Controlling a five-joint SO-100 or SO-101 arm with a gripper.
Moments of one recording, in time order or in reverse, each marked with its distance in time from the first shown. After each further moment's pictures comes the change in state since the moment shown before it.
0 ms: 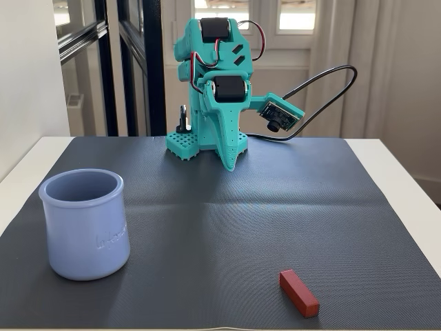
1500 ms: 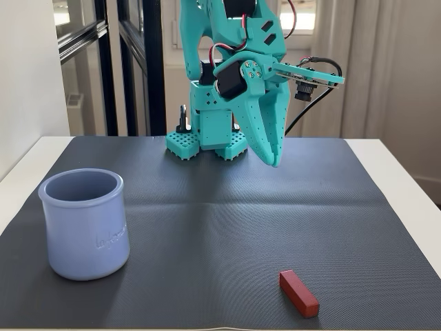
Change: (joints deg) arm -4.0 -71.5 -37.8 -31.3 71.6
